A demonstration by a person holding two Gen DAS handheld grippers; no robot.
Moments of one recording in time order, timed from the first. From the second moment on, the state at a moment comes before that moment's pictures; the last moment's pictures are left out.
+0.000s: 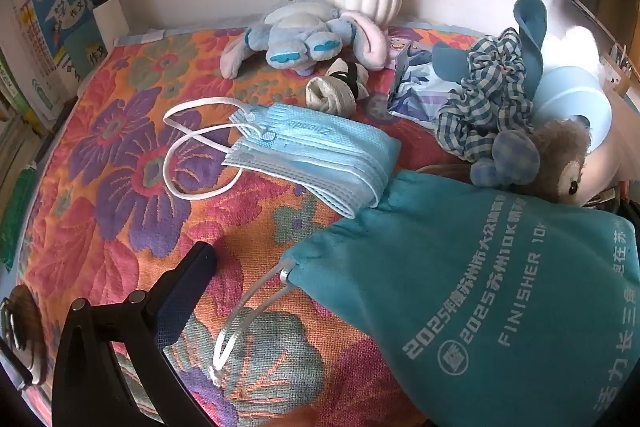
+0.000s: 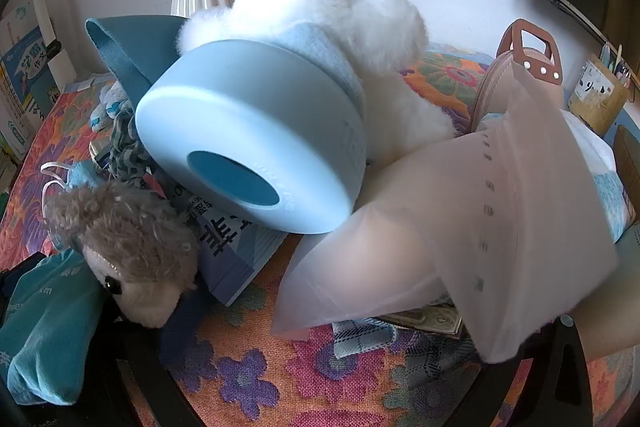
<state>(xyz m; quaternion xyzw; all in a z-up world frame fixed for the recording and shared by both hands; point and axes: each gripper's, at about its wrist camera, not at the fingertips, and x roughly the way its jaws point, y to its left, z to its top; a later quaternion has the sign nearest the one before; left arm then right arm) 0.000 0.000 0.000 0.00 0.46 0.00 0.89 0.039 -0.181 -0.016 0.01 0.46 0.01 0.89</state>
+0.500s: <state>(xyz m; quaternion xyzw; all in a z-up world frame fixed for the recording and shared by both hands) -0.063 0.009 0.006 0.00 0.50 -0.03 0.87 -0.018 -0.182 -0.010 0.00 0.53 0.05 0.84</state>
